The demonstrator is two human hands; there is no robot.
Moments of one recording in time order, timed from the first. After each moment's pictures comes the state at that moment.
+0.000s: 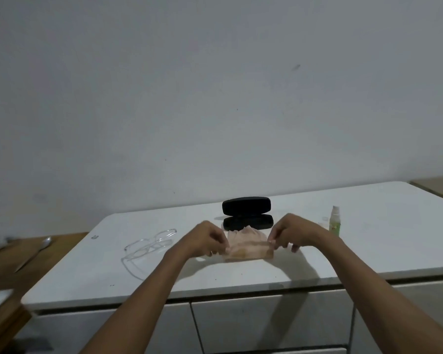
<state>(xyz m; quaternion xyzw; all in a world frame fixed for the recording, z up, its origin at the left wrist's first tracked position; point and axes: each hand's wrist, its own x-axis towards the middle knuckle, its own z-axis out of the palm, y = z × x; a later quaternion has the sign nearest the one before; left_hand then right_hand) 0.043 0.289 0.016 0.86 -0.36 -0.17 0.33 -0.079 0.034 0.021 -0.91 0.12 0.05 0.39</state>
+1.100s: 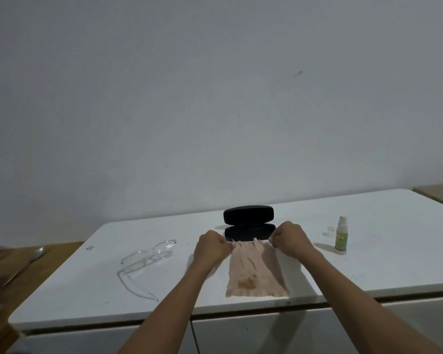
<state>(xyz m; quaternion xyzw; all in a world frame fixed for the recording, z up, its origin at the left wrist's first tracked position) 0.047 0.246 -0.009 0.92 -0.15 -0.04 0.36 -0.033 0.042 -0.015 -0.89 0.26 -0.10 0.35</state>
